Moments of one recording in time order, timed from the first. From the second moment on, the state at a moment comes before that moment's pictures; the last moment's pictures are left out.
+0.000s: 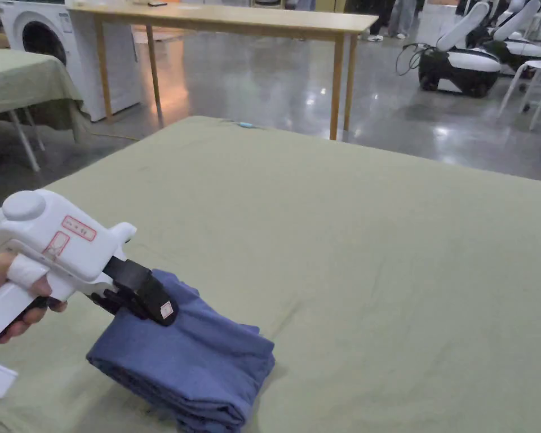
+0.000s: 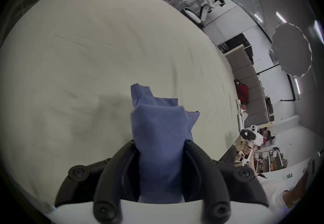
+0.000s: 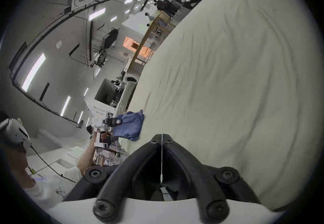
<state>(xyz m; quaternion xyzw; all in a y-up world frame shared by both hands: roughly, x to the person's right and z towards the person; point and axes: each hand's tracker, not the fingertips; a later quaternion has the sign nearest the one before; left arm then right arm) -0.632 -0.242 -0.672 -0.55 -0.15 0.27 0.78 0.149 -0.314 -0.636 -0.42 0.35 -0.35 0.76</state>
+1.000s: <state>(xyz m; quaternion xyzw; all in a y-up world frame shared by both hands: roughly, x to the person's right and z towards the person) -0.468 -0.224 -0.631 -0.35 -0.07 0.26 0.90 0.136 -0.248 -0.651 -0.32 0.24 -0.16 0.90</state>
